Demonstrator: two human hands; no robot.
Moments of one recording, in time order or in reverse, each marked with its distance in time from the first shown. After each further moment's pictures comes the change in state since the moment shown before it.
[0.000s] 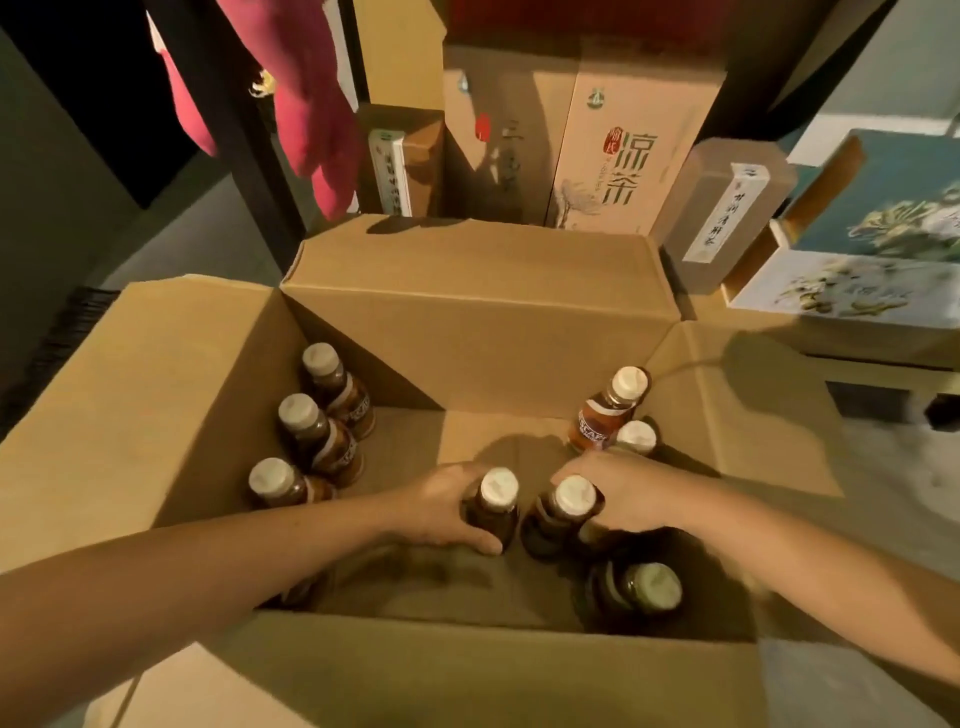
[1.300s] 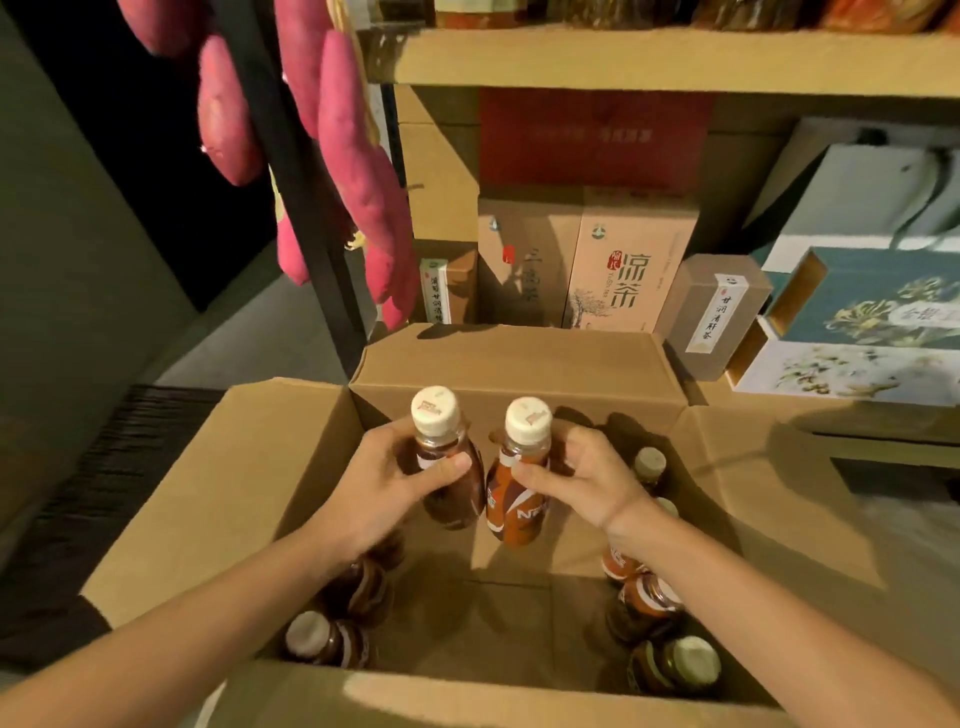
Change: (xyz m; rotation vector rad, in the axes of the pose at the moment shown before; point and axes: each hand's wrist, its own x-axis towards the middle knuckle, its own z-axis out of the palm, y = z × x) left_hand -0.095 0.029 -0.081 -0.456 0.709 0.260; right_hand -0.021 -0.096 -0.040 0.934 0.531 -0.367
